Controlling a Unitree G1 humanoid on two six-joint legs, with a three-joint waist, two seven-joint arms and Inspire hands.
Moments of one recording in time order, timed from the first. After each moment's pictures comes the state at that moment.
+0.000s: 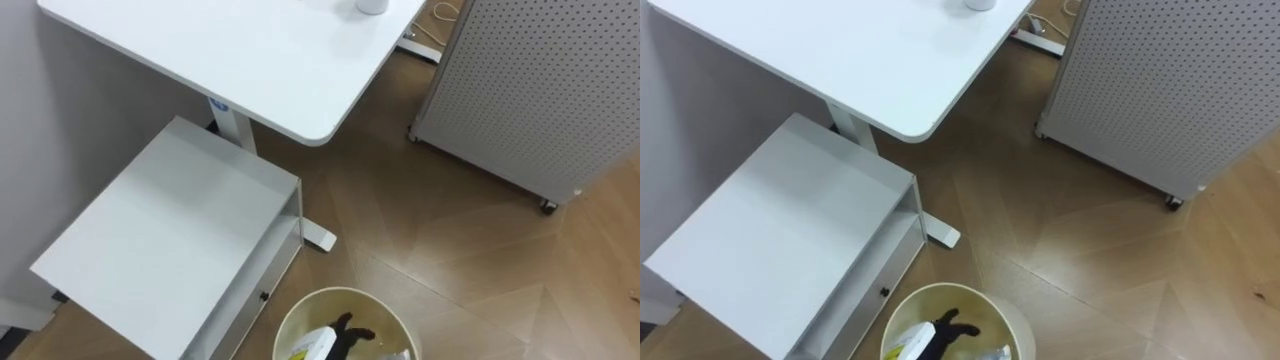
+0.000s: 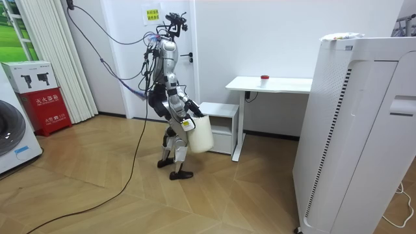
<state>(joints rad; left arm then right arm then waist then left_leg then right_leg) -0.24 0.04 -0.67 0.96 0.43 -0.22 0.30 -0.21 -0.20 0.44 1.27 0.68 -0.23 0.20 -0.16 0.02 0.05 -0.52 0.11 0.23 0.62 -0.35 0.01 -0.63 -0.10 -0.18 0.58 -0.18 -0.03</state>
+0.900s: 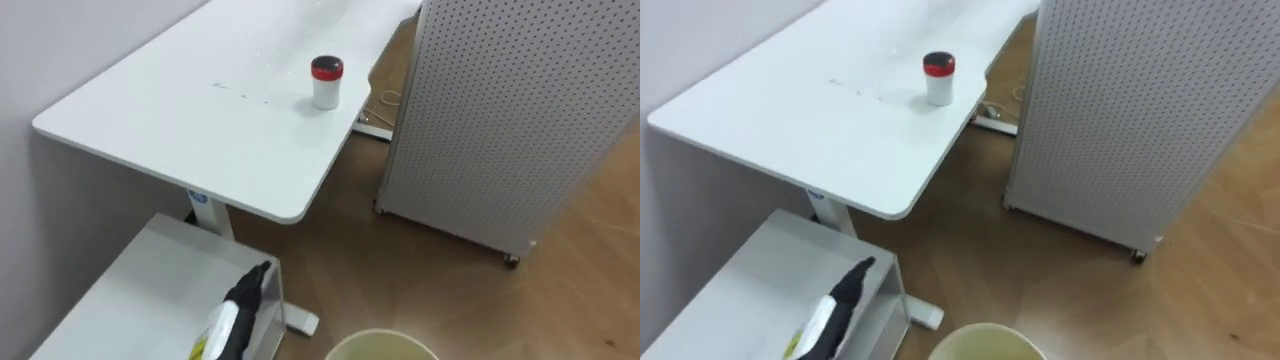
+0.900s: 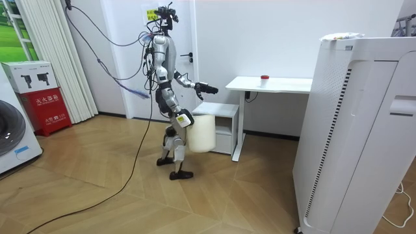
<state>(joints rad) 0.07 0.26 -0.32 0.54 0.42 -0.38 0.46 0.04 -0.26 0.22 1.18 0.62 -0.22 0.22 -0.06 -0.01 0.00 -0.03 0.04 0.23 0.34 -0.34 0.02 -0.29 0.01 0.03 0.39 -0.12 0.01</state>
